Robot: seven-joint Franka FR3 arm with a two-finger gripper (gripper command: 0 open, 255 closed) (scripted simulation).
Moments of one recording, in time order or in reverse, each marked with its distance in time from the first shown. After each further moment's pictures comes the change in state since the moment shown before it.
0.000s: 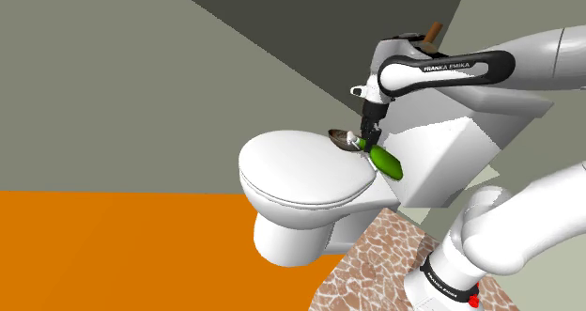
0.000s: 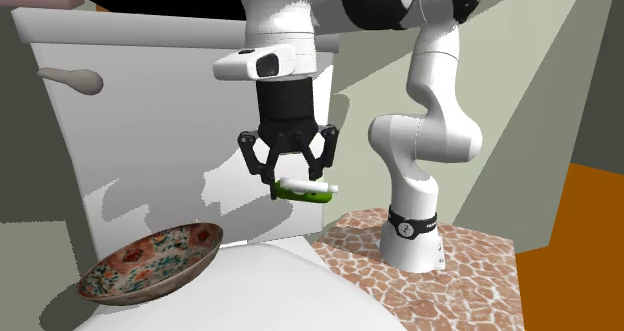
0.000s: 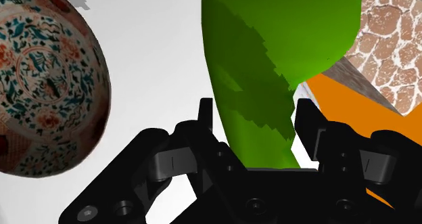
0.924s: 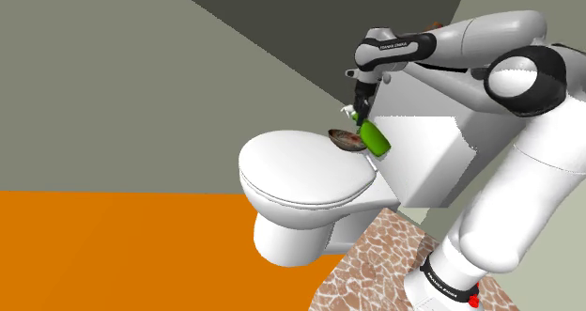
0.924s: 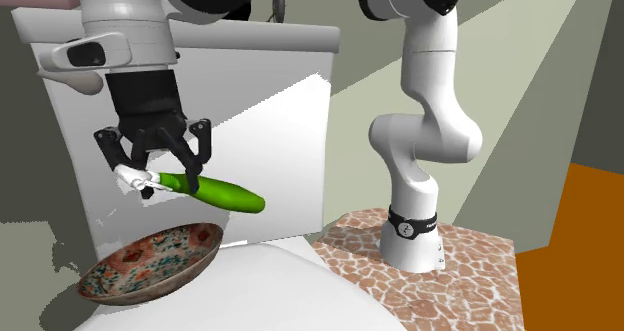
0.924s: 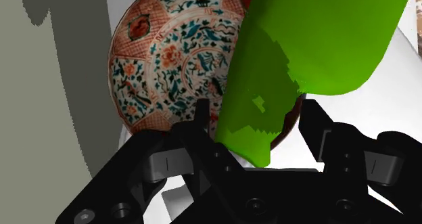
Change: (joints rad) arm -0.062 0.486 -0.172 0.512 0.129 -0.036 -0.305
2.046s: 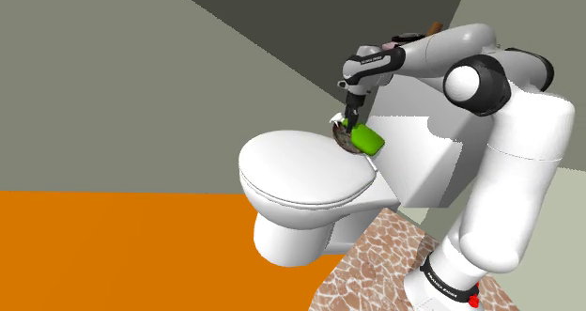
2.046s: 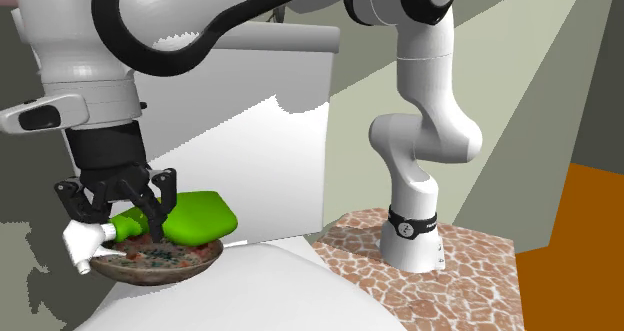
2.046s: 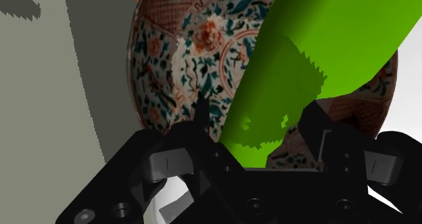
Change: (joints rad) arm 0.001 0.205 -0.056 0.066 0.138 0.143 -0.096
